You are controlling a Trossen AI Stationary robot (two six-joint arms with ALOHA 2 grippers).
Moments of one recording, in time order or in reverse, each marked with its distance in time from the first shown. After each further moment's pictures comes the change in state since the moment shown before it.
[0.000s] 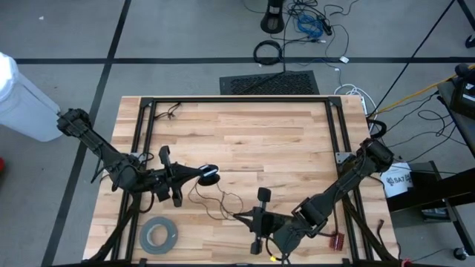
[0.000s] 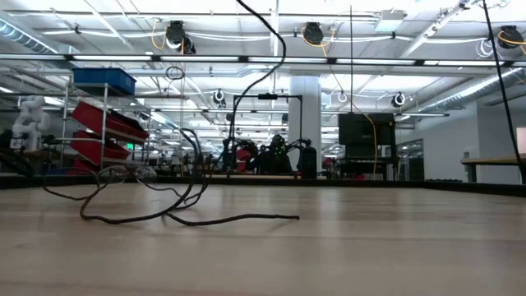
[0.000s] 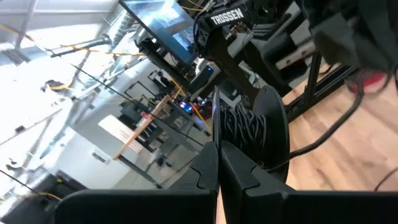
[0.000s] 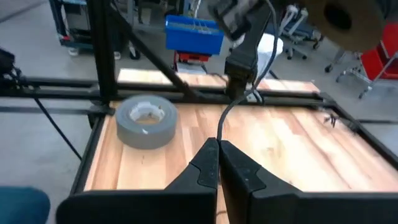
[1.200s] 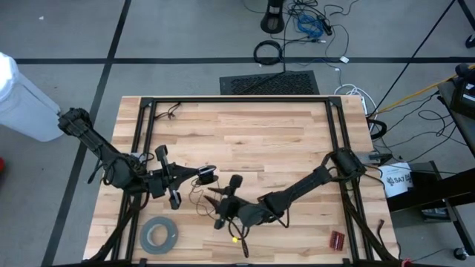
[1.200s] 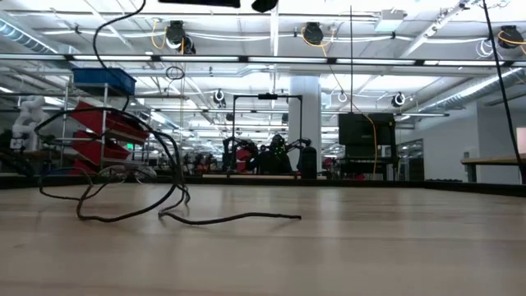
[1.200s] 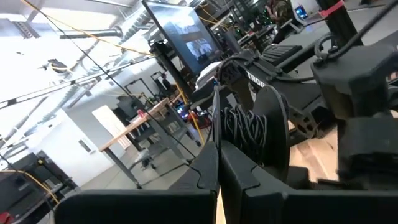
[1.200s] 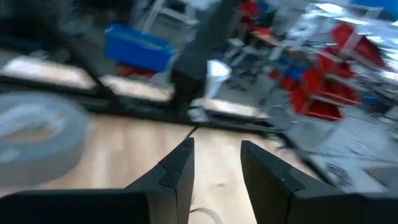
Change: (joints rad) left arm -0.031 0.001 -0.002 0.108 -0.031 -0.091; right arm -0.212 0.324 0.000 0.637 0.061 -0.442
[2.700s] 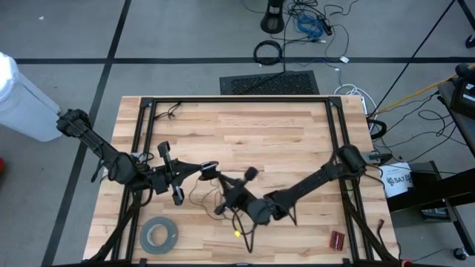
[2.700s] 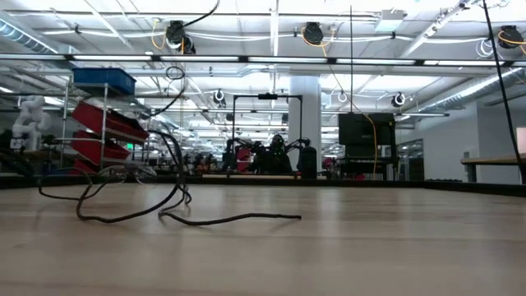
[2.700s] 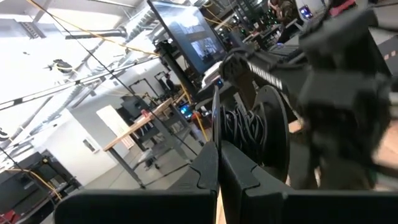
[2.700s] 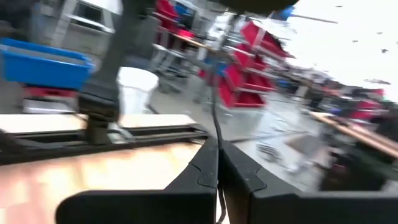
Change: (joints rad) left arm 0.057 -0.001 0.000 0.001 0.047 0.001; right arm 0.019 -0.075 0.000 0.103 0.342 -0.117
